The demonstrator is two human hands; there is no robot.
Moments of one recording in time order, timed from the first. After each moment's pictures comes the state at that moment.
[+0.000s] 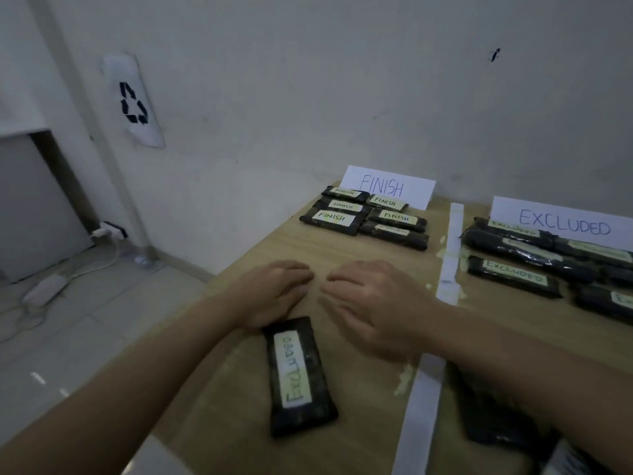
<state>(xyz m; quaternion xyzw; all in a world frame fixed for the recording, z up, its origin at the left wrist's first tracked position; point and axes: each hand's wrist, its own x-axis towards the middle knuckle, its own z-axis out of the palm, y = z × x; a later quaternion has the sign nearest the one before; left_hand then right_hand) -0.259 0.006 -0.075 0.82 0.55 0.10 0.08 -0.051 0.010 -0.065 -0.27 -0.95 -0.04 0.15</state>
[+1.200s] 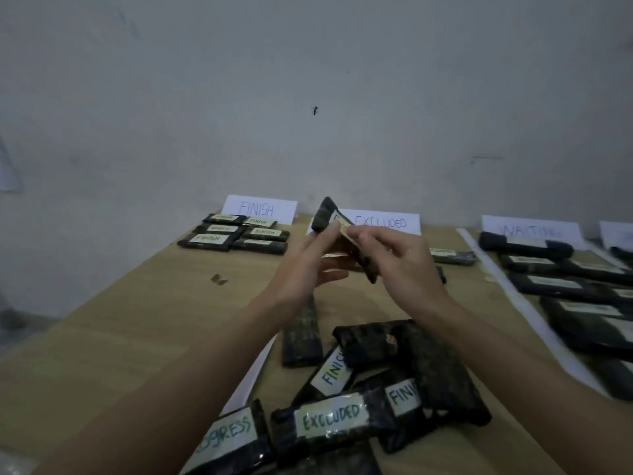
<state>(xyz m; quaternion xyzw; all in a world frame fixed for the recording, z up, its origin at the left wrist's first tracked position) -0.022 -0.072 -0.009 0.60 0.32 0.47 0.56 0.113 -0.096 -0.009 -0.46 -0.62 0.23 0.59</state>
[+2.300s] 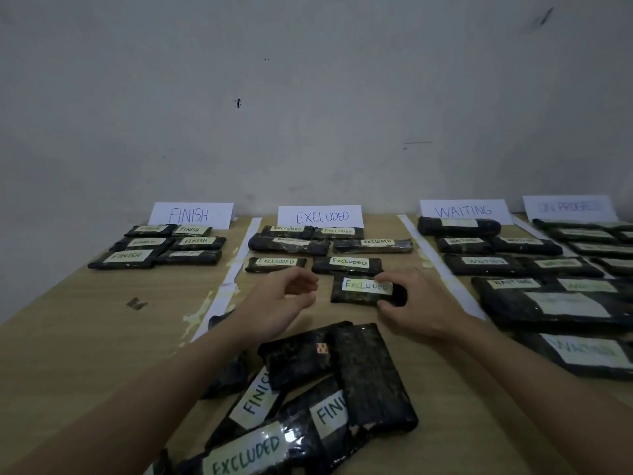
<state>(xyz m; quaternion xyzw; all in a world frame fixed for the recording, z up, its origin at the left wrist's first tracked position) 0.026 -0.044 -0.050 0.79 0.39 0.31 0.36 0.259 -0.091 -0.078 -0.67 -0.69 0.05 0.27</state>
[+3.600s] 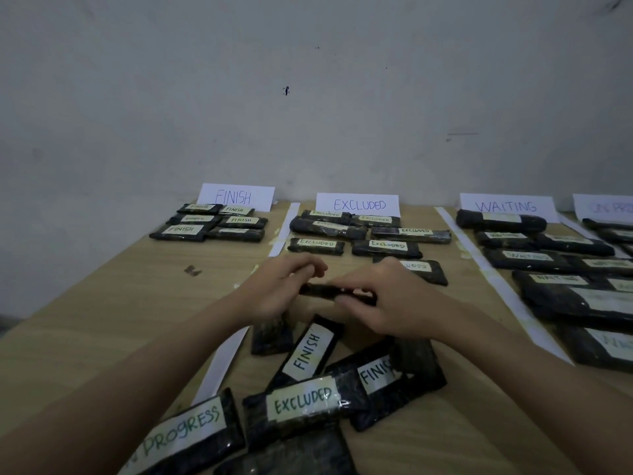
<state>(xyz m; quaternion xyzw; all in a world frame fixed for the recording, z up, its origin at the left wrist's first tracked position) -0.032 -0.061 -0.037 0.83 0.39 0.28 0.29 0.152 -0.117 -0.033 -0.45 -0.86 0.03 0.24</state>
